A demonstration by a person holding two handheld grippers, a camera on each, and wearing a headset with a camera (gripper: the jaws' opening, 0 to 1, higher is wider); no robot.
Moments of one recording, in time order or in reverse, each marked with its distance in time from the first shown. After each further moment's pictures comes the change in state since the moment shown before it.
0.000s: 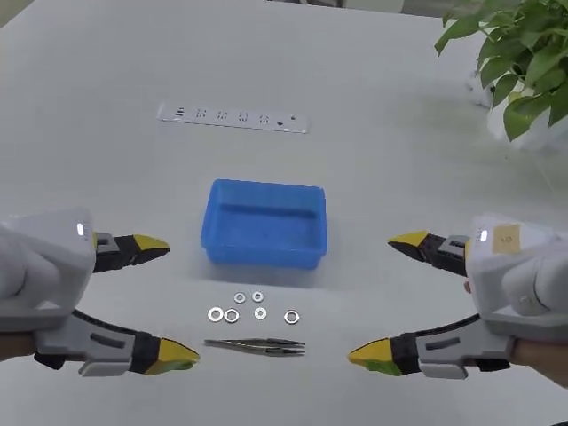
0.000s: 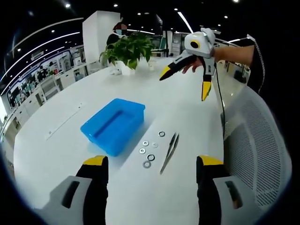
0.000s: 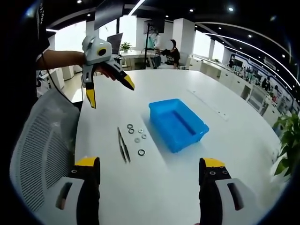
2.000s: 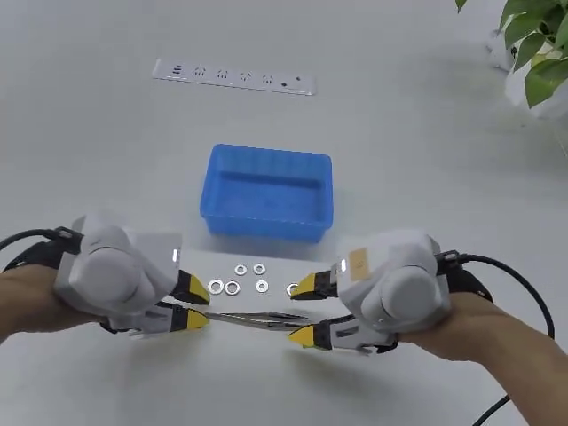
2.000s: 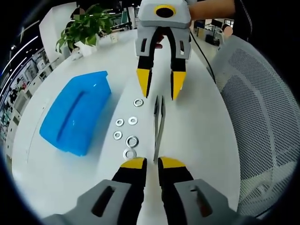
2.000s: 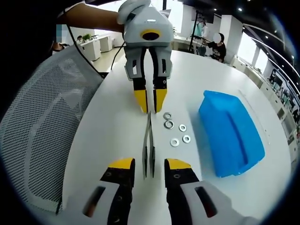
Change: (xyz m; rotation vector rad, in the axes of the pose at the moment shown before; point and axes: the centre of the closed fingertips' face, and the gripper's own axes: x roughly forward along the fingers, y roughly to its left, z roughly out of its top) left arm 0.063 -0.017 -0.063 0.254 0.257 -0.221; right arm 0.095 0.061 -0.026 -0.259 0.139 0.302
